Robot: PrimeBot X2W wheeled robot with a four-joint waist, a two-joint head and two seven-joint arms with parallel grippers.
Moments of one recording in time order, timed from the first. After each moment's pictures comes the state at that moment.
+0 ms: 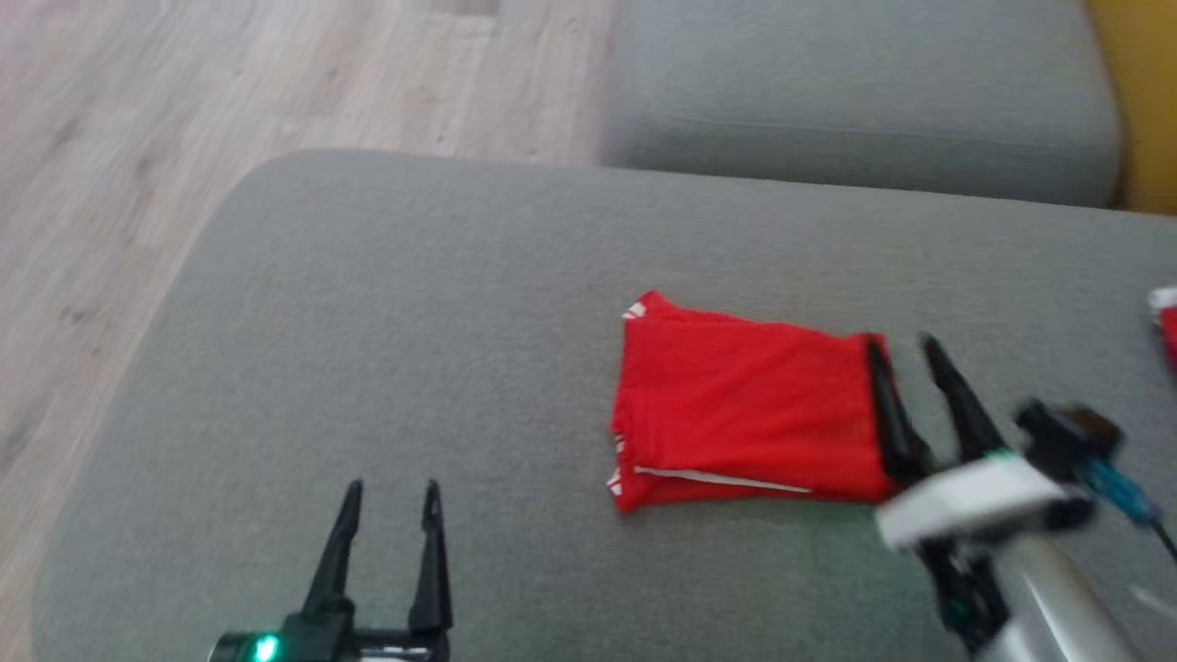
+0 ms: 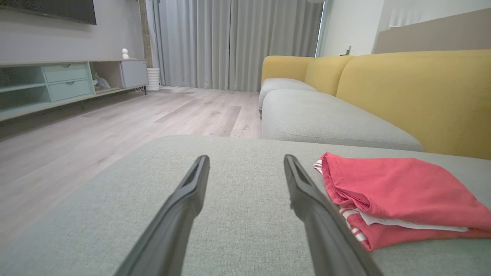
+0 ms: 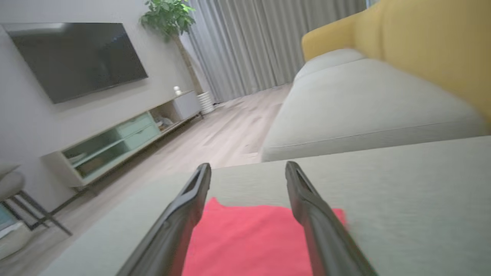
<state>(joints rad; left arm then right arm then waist) 0.13 0.07 -0.31 0.09 -0.17 0.15 -0.25 -0.17 -0.15 0.23 0.37 0.51 0.12 -0.20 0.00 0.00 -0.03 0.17</state>
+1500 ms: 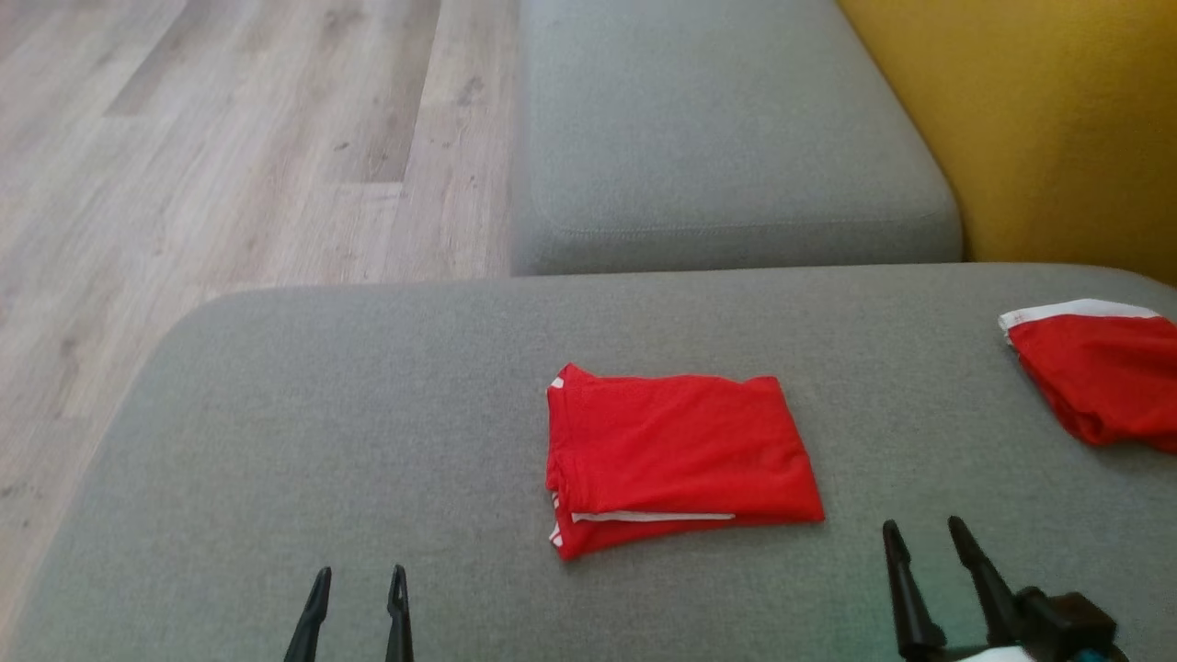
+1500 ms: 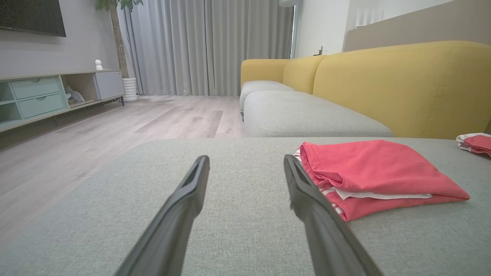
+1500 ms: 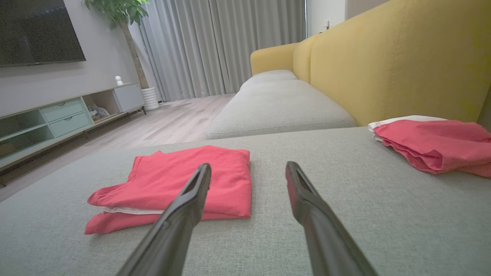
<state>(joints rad) 0.25 0.06 -0.19 0.17 -0.12 0.08 -0.25 0.20 -0.07 0.08 0.27 0.19 0.12 -0.25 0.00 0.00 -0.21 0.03</state>
